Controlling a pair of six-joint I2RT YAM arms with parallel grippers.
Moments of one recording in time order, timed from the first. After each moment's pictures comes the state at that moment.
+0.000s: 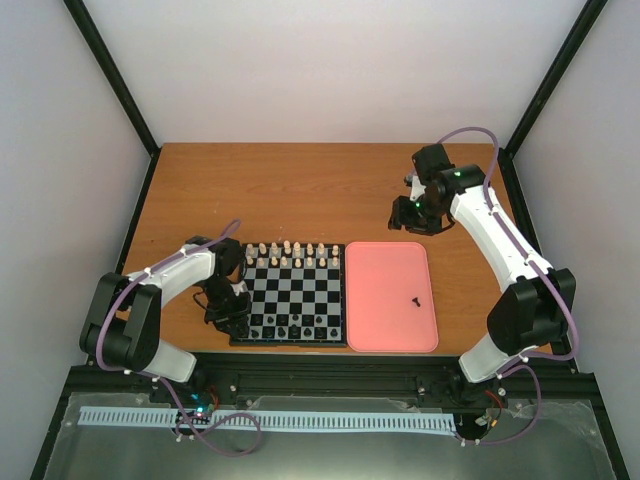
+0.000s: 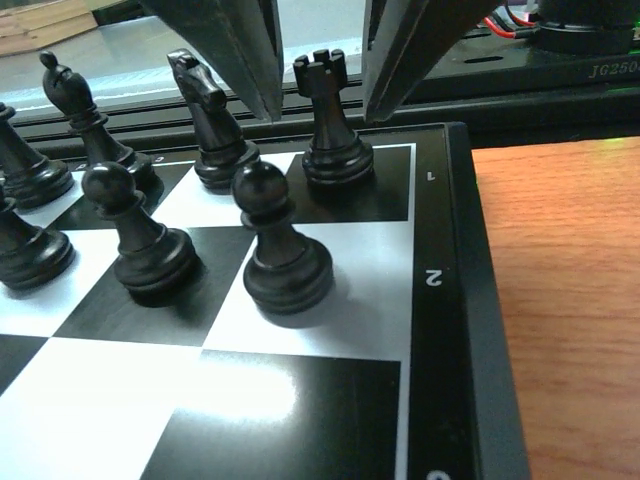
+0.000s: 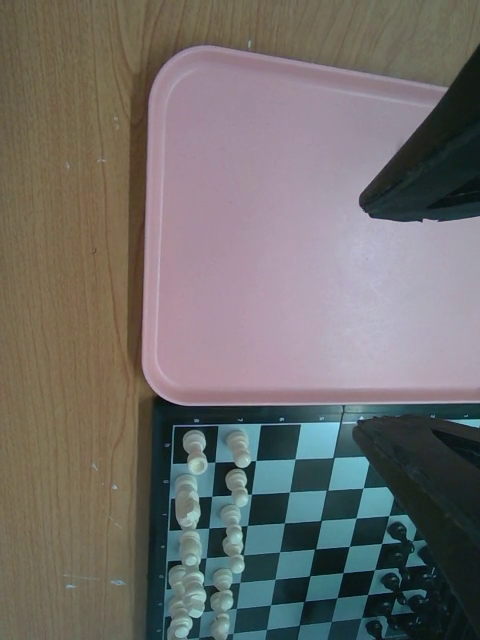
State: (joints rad) left arm -0.30 1.46 0.78 -1.21 0.36 -0.43; right arm 0.29 1.59 1.52 -1.15 -0.23 0.35
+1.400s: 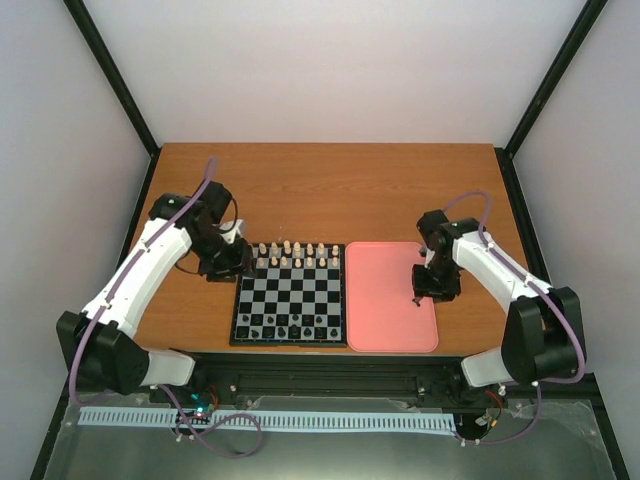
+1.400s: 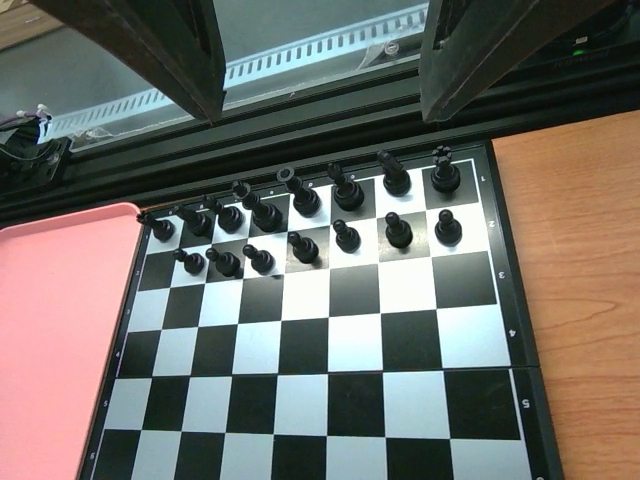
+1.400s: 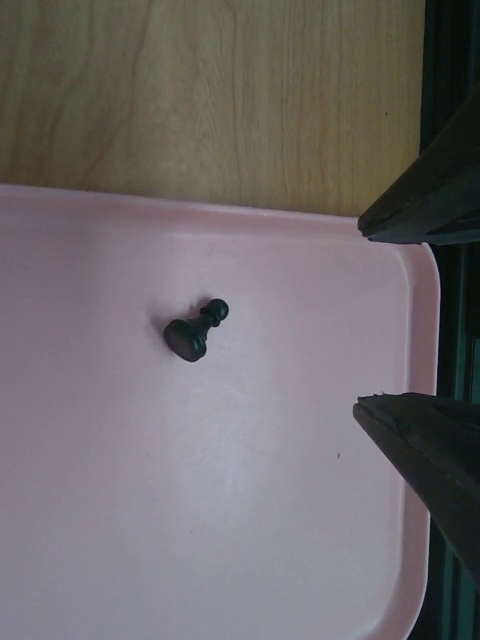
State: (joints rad) left arm -0.30 1.33 1.29 -1.43 0.33 -0.37; right arm 0.27 1.41 0.99 -1.19 -0.10 0.35
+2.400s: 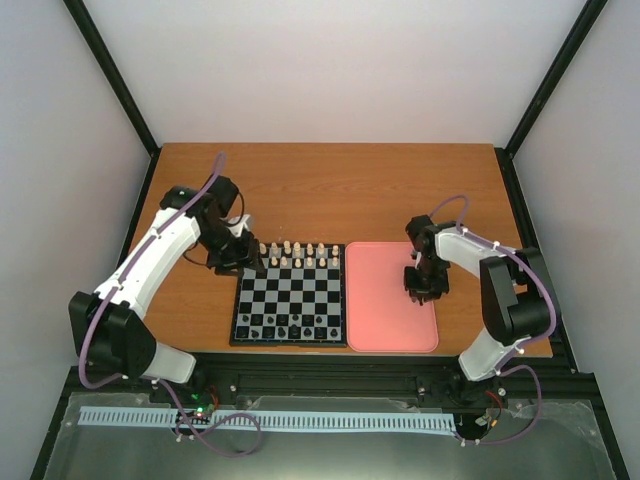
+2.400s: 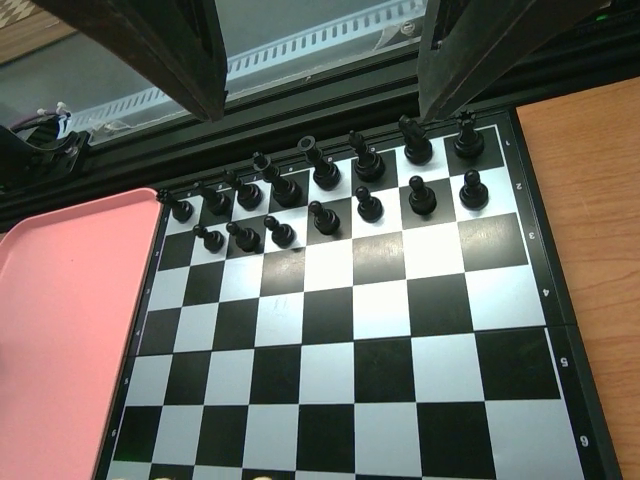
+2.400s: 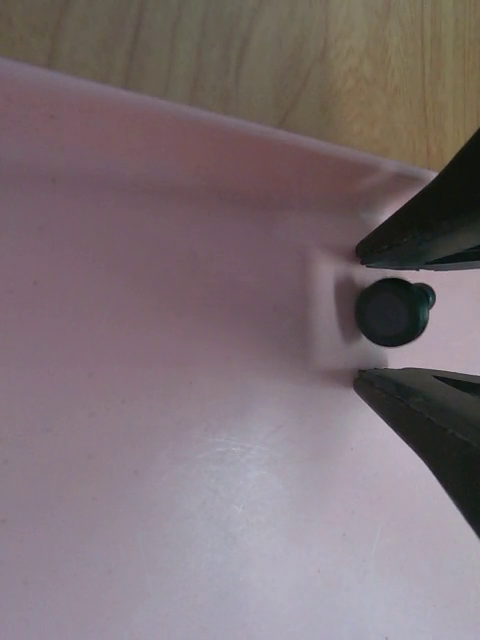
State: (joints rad) left arm -0.30 1.42 1.32 -1.38 0.38 -0.36; right arm 0.27 1.64 0.93 -0.95 -0.06 0.34
